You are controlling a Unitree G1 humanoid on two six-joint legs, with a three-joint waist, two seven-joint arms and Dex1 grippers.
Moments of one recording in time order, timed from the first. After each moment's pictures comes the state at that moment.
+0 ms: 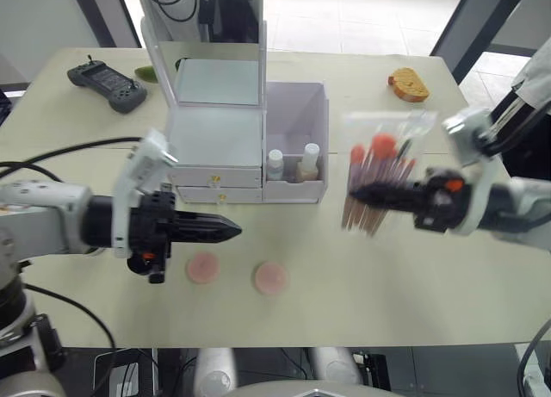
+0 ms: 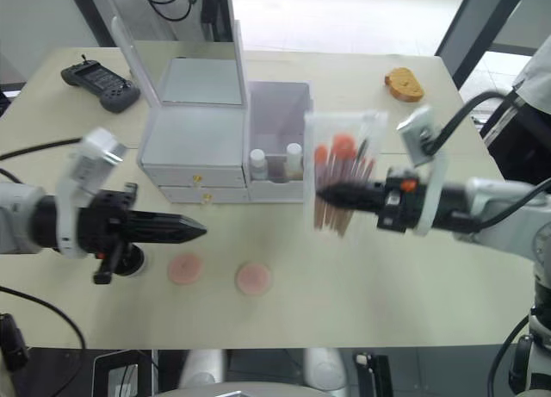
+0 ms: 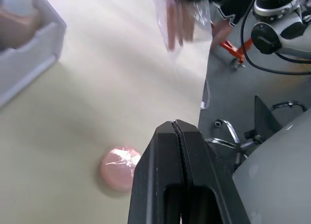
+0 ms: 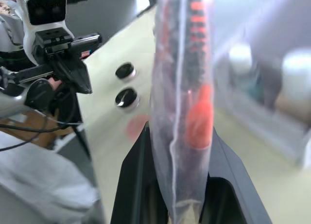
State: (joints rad) left arm -0.45 0.97 0.53 -0.59 -1.33 1.45 -0.80; right arm -0.56 -0.99 -0.23 -0.39 1.39 1.11 0.59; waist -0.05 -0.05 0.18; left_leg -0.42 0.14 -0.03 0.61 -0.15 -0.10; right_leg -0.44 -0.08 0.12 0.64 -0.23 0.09
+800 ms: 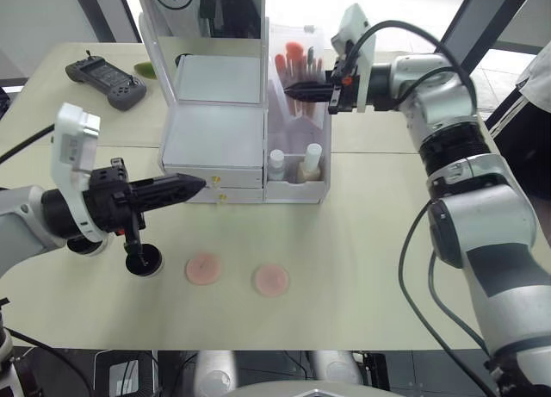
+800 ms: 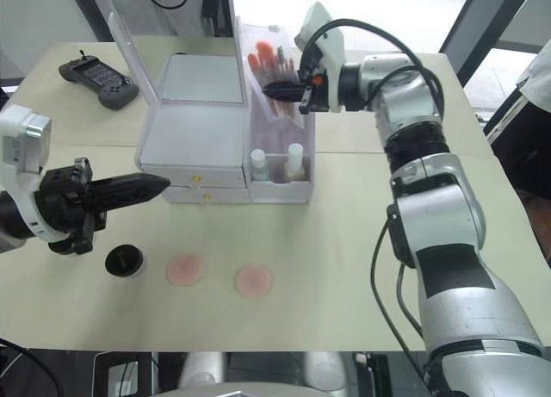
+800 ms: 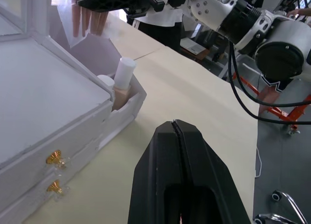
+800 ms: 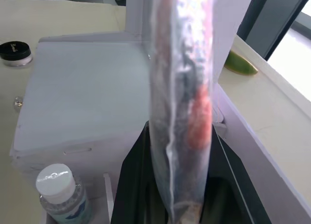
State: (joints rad) left arm -0.25 0.94 0.52 -0.51 -1.28 1.11 -0.76; right arm -1.39 -0.38 0.21 1.12 0.23 -0.02 1.22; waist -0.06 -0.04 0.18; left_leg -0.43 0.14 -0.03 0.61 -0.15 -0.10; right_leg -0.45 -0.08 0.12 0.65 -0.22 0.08
